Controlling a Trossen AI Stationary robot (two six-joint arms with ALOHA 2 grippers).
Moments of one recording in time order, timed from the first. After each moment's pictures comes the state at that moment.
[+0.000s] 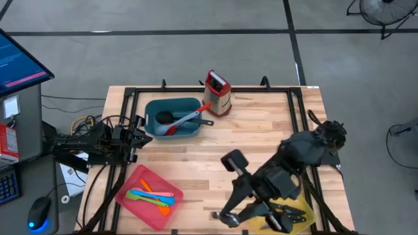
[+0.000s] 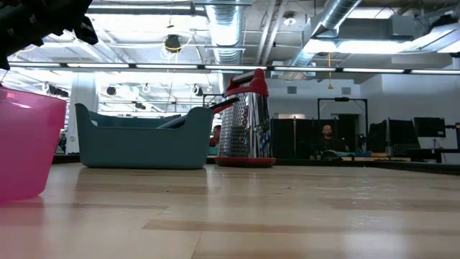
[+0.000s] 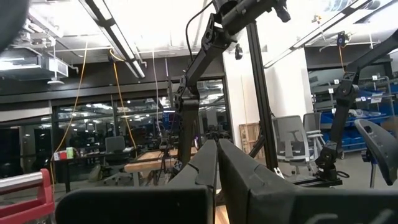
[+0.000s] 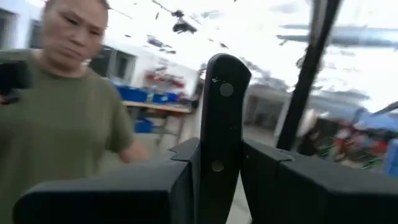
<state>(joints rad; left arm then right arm) 0.00 0.00 0.01 0.43 0.13 0.06 0.57 1.86 2.36 -0.22 -0.14 -0.23</state>
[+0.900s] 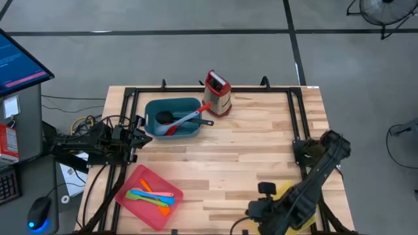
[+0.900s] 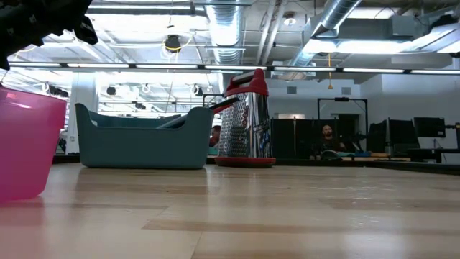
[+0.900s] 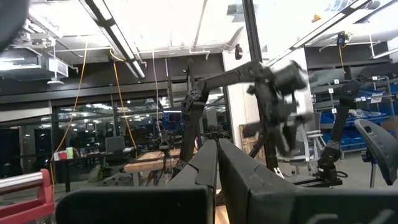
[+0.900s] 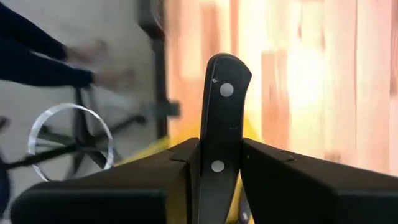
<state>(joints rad) 0.00 0.00 0.01 0.43 0.13 0.06 0.84 1.87 1.91 -1.29 0.18 0.84</state>
